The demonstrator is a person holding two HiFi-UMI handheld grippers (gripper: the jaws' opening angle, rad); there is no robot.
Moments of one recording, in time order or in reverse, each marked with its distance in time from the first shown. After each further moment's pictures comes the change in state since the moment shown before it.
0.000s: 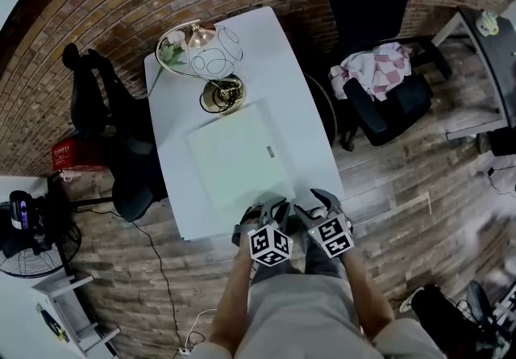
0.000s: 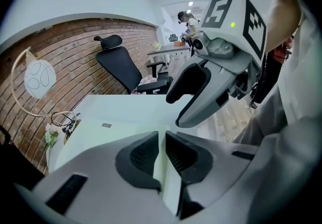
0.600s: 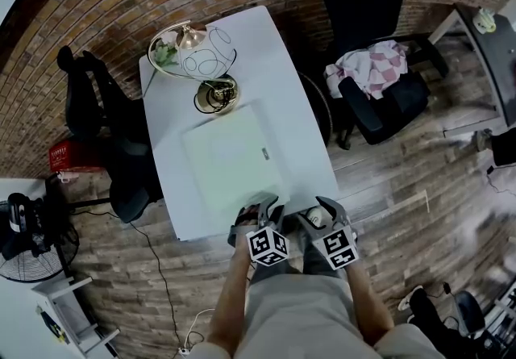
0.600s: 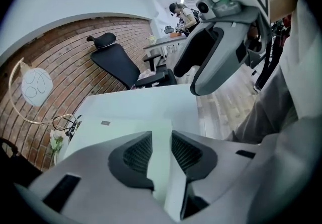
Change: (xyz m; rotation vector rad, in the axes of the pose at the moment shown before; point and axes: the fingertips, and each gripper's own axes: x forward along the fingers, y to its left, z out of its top) left arm 0.012 -0.006 -0.015 0.094 0.079 0.042; right arm -0.039 0.001 -0.004 0.018 -0.010 -0.034
